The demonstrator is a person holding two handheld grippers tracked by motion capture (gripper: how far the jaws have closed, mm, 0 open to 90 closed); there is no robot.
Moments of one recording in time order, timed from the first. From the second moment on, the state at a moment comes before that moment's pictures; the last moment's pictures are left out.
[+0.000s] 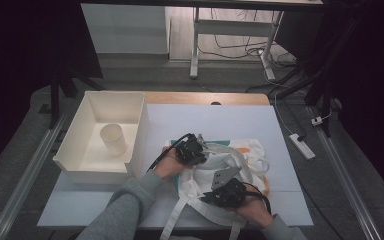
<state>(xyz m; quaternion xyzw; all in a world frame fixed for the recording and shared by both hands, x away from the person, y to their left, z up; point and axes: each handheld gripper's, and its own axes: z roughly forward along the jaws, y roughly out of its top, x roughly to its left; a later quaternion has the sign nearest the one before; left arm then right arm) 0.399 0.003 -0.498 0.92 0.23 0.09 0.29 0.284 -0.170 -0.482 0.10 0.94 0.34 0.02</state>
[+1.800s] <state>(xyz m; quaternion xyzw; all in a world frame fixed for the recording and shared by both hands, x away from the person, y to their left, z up) 0.407 0.040 -0.481 0.88 0.29 0.07 0.37 0.324 -0.246 -0.440 0.31 0.87 0.35 0.18</state>
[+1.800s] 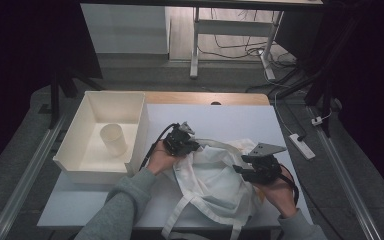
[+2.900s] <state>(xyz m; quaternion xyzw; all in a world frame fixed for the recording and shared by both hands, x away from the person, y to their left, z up) 0.408 0.036 -0.489 0.89 0.29 0.07 0.36 0.388 -0.284 -0.482 0.36 0.86 0.30 0.23</state>
